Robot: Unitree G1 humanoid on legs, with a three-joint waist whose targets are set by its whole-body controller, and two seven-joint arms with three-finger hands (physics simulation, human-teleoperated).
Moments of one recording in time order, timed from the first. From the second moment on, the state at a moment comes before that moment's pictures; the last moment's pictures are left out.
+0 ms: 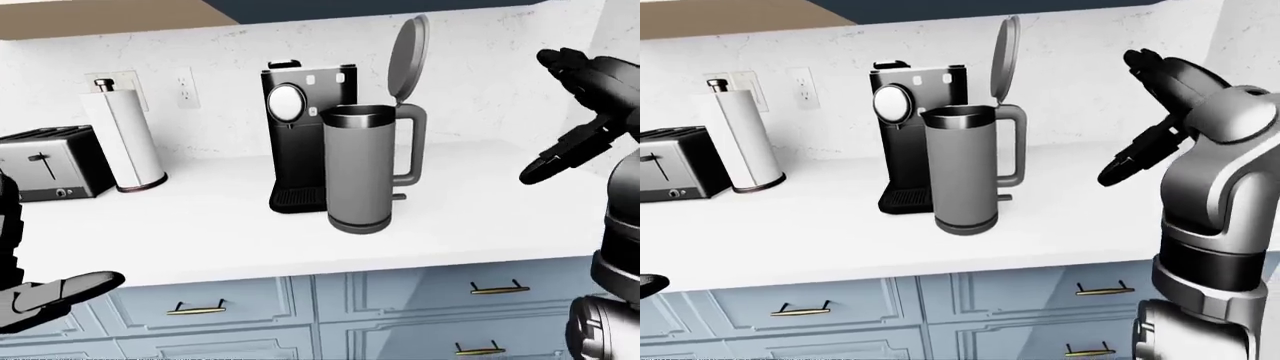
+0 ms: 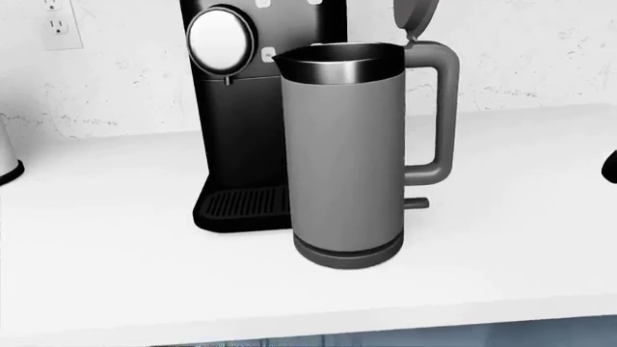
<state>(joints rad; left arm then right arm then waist) 0.05 0.30 0.98 -0.98 -0.66 0.86 -0.05 -0.80 -0.69 -0.24 -0.09 -0.87 0.67 1.06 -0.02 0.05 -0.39</state>
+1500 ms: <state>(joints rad) 0.06 0.34 1.06 -1.01 -0.77 0.90 0.00 -1.24 -0.51 -0.07 0.61 -1.17 0.32 0.95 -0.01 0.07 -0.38</state>
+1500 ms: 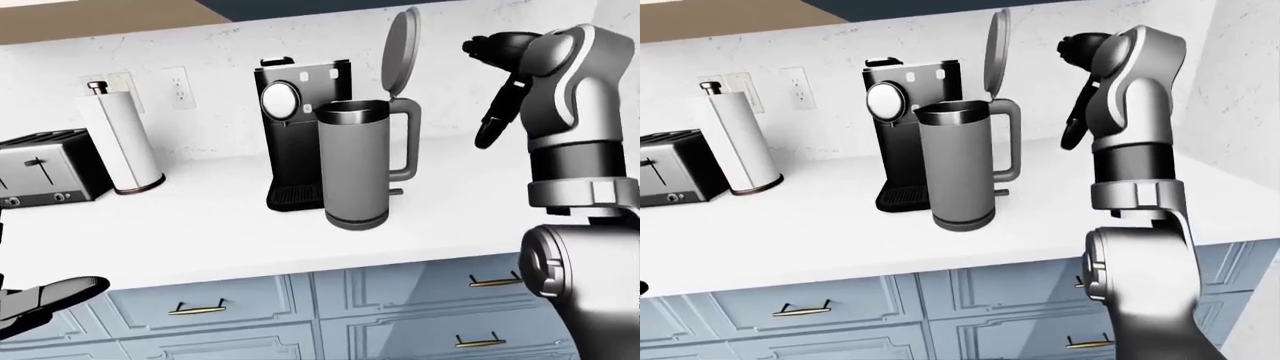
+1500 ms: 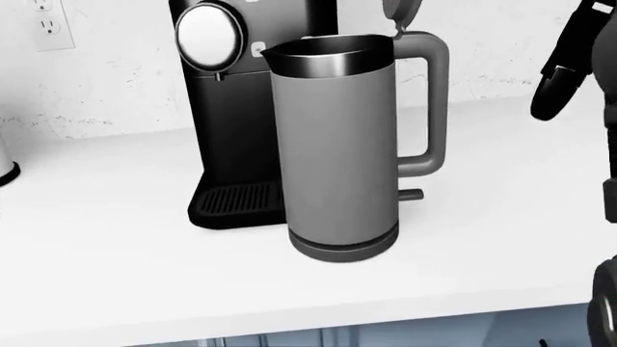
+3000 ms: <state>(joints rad) 0.08 0.34 1.07 -0.97 -0.80 0.86 0.00 -1.56 -0.28 0.04 1.01 -1.31 0.18 0.86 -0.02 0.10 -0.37</state>
